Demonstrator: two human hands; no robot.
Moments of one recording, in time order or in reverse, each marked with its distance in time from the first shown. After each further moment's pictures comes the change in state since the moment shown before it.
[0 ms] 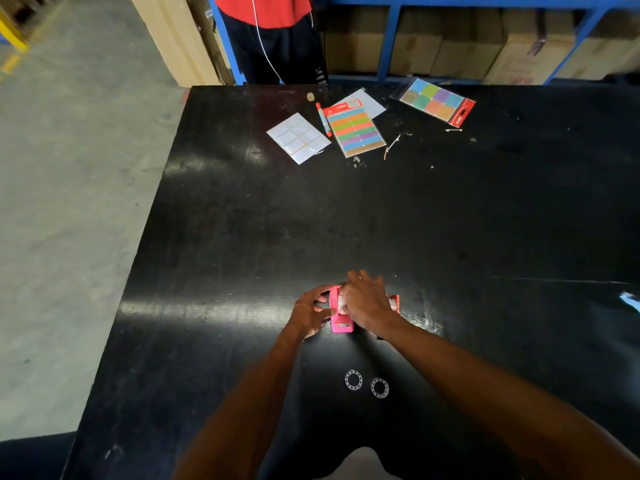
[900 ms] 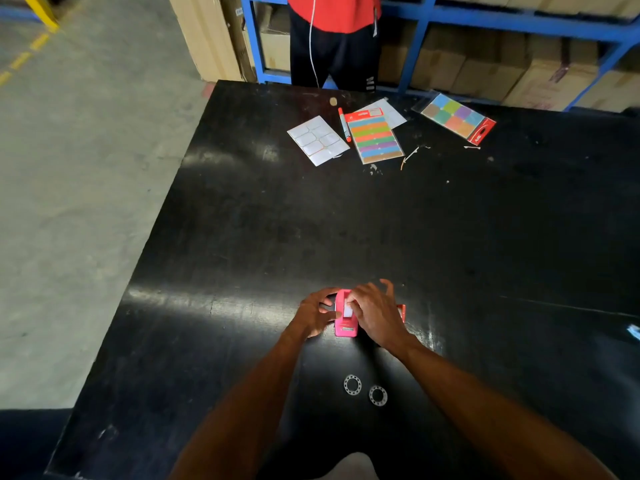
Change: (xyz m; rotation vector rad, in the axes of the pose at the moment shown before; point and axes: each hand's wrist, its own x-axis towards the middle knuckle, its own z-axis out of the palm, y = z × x) left_hand -0.013 0.012 -0.003 -0.065 -0.040 0.019; right_hand -0.011 0.018 0.027 0.206 0.293 -0.133
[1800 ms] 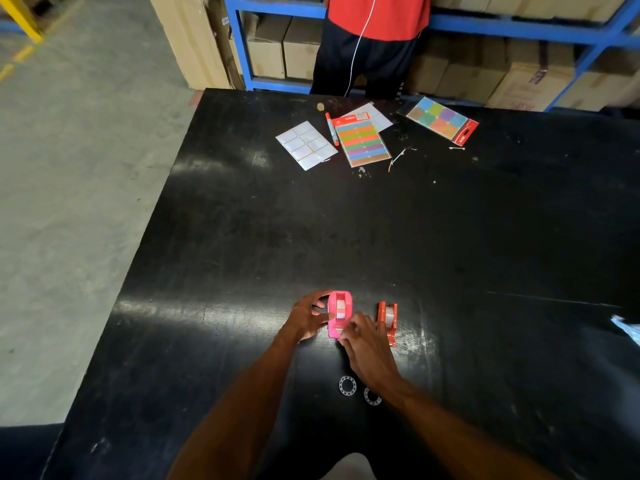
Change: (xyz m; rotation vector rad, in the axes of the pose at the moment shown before) left_hand 0.001 0.000 -0.001 0.028 -0.012 0.029; right_hand -0.066 -0.018 0.035 -0.001 0.050 0.027
